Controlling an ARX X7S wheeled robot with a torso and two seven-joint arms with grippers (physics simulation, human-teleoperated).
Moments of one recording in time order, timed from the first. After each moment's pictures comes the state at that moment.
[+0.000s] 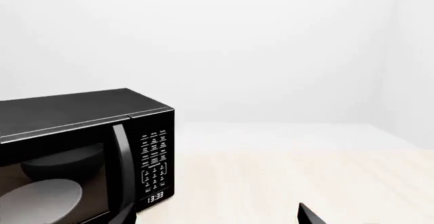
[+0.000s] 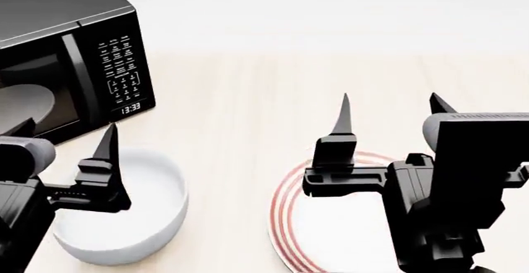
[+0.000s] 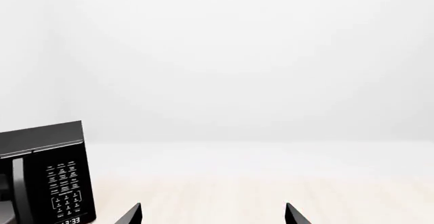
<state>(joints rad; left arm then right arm) -0.44 -0.14 0.00 0.61 -0.32 -0.95 -0.11 0.53 0.15 0.14 -0.70 0.31 1.08 0.00</state>
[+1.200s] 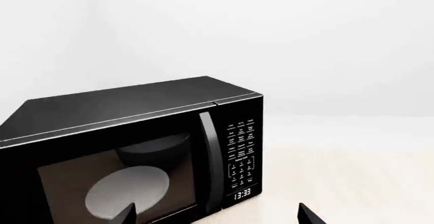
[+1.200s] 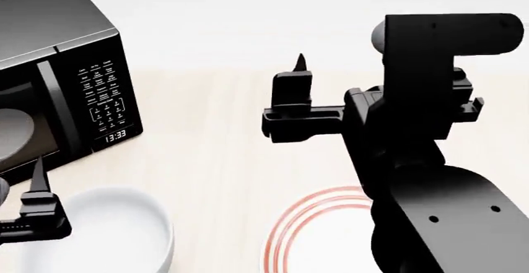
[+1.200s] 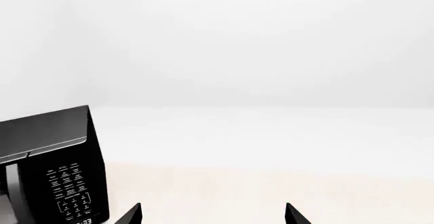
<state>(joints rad) -0.26 -0.23 -0.05 0.64 -0.24 -0.85 -0.24 0.91 0.09 0.10 -0.56 0.41 1.49 0.10</state>
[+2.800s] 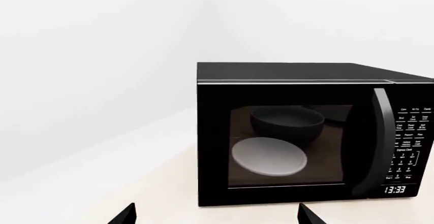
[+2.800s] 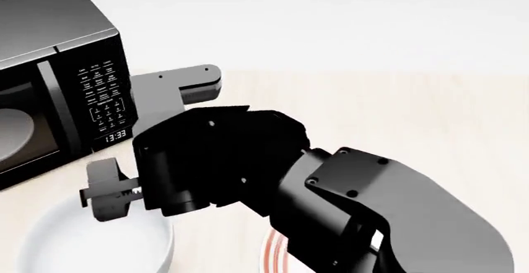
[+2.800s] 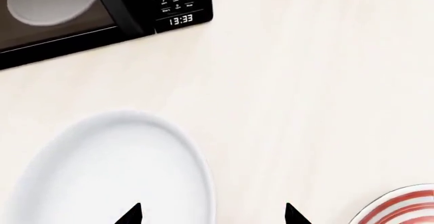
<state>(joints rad) 0.12 -0.22 -0.41 0.59 -0.28 -0.48 -0.32 1.57 0.00 -1.54 0.67 2.06 0.68 0.68</state>
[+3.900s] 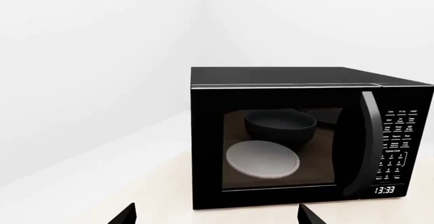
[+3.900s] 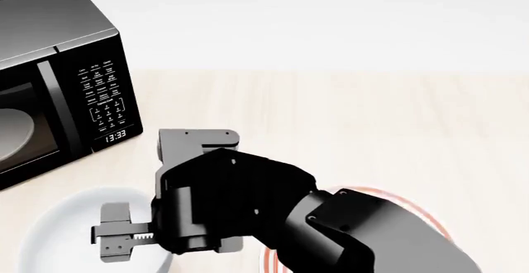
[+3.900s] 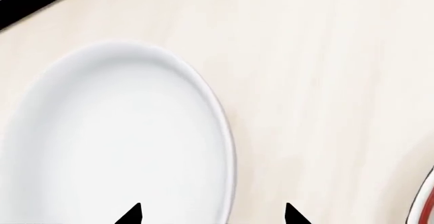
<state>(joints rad) 0.15 -0.23 -0.39 0.61 -0.30 -0.46 -0.34 1.44 0.00 -1.60 0.75 2.22 0.65 0.60</state>
